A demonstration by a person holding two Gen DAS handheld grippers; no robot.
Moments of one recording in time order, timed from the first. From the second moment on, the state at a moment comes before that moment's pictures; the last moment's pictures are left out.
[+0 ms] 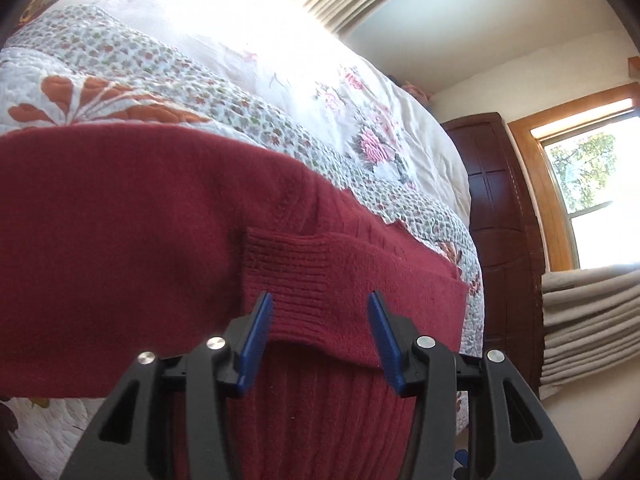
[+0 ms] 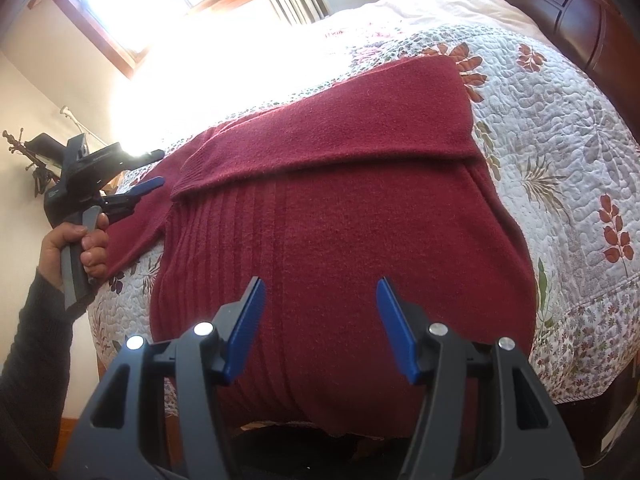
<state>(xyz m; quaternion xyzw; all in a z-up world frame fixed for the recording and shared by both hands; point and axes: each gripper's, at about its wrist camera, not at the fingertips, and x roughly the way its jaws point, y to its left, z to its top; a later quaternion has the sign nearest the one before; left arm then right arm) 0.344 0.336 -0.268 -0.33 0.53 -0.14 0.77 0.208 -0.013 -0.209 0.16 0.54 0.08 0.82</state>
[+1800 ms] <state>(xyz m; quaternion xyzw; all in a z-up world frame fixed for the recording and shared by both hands) 0.224 0.537 -0.075 -0.38 0.23 0.03 0.90 0.224 -0.011 -0.176 0.14 0.51 0.14 0.84</state>
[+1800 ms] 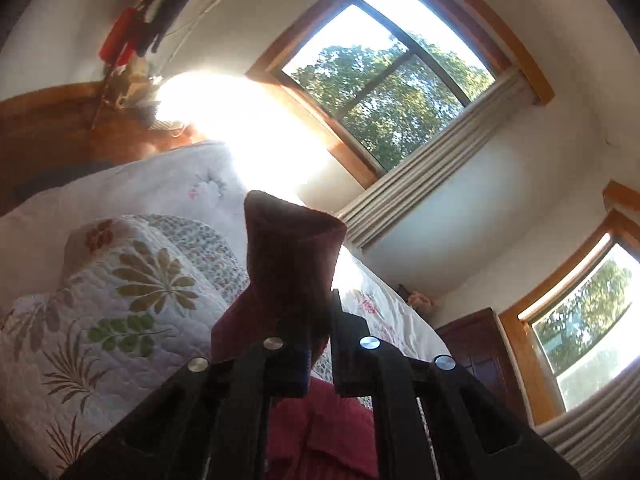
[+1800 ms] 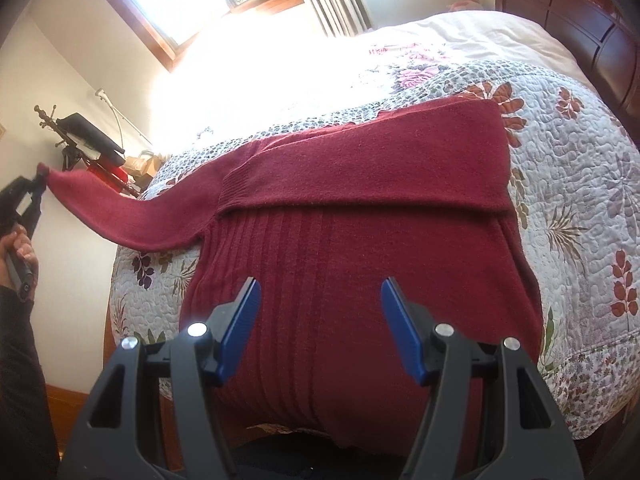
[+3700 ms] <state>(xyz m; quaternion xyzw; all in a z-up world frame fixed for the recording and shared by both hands) 0.068 0.350 -0.301 -0.50 0.46 0.07 0.73 0.451 -0.053 -0.221 0.31 0.58 0.32 0.68</state>
